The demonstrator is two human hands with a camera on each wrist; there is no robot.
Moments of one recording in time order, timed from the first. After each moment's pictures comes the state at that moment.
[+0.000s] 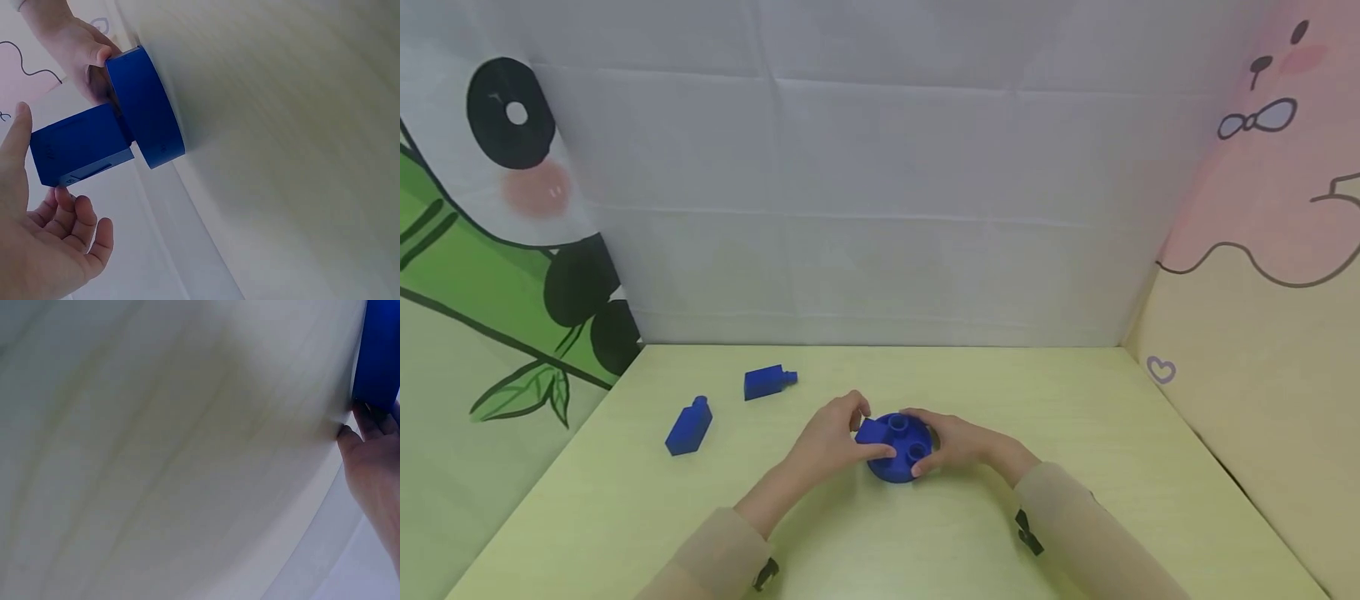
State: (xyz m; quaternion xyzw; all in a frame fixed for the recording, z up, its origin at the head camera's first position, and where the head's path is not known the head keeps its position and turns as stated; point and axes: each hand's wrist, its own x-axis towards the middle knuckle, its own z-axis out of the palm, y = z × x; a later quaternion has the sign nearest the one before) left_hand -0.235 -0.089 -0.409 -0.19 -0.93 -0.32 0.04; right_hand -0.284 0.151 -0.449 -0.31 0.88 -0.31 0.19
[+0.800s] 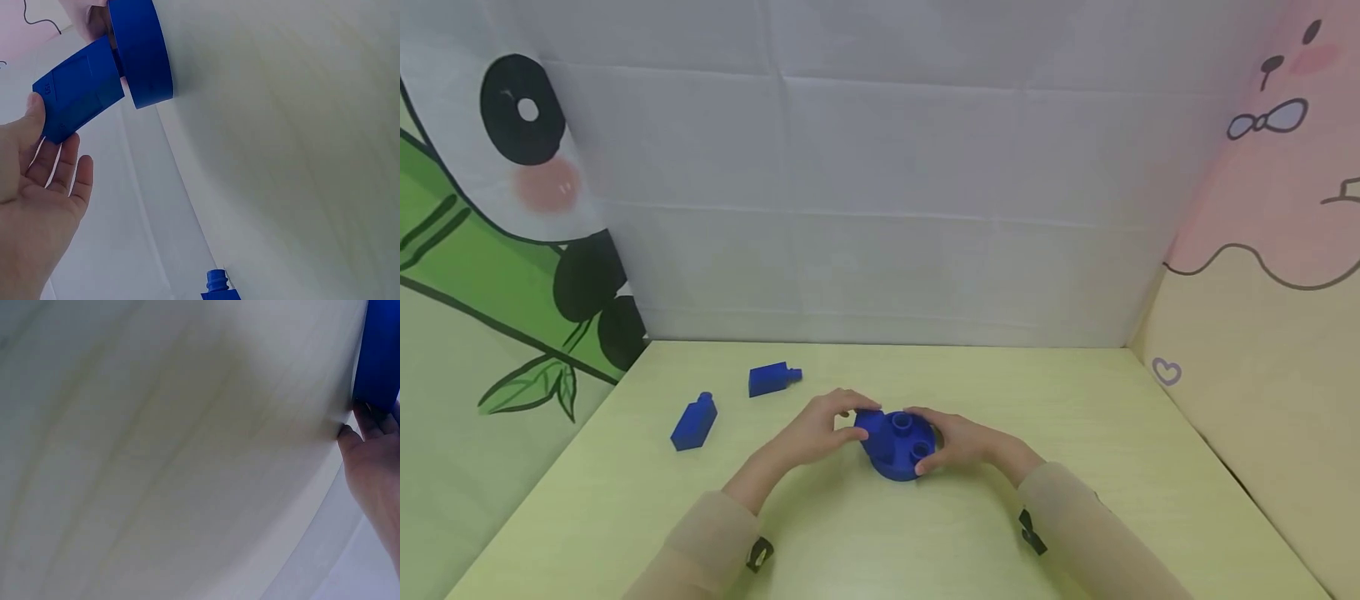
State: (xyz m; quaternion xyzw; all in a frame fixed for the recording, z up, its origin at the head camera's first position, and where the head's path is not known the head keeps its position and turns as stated) left_hand -0.257 -0.124 -0.411 -0.34 -0.87 -0.36 0.01; right_hand -0.284 0.150 -0.450 -0.30 0.88 -0.30 0.19
